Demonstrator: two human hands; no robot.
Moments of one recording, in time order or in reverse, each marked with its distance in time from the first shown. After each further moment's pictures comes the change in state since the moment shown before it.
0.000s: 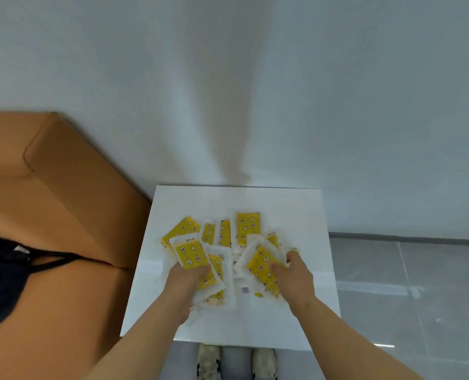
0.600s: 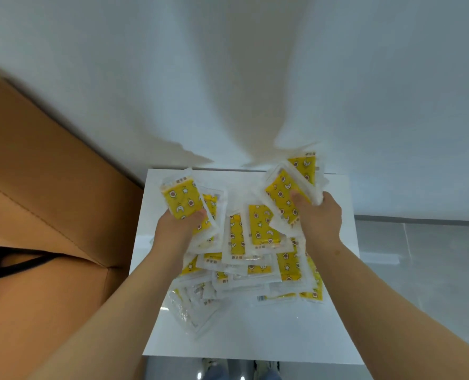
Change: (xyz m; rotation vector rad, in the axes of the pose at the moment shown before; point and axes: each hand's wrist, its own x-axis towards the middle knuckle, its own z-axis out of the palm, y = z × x) left_hand 0.088 0.058 -0.005 0.055 0.005 0.219; right_hand 0.082 -0.066 0.009 0.251 0.336 -0.043
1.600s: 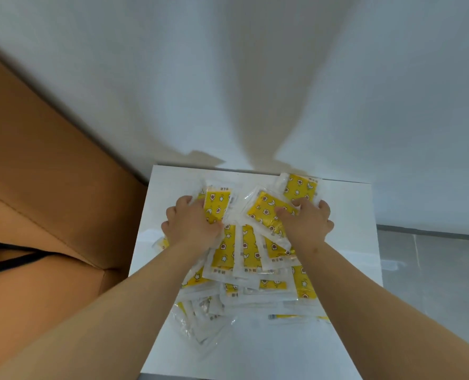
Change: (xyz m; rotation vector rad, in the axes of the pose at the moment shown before) left_hand 0.054 -0.011 0.015 1.063 0.040 0.199; right_hand 0.014 0.005 0.051 -0.498 -0.134 -0.011
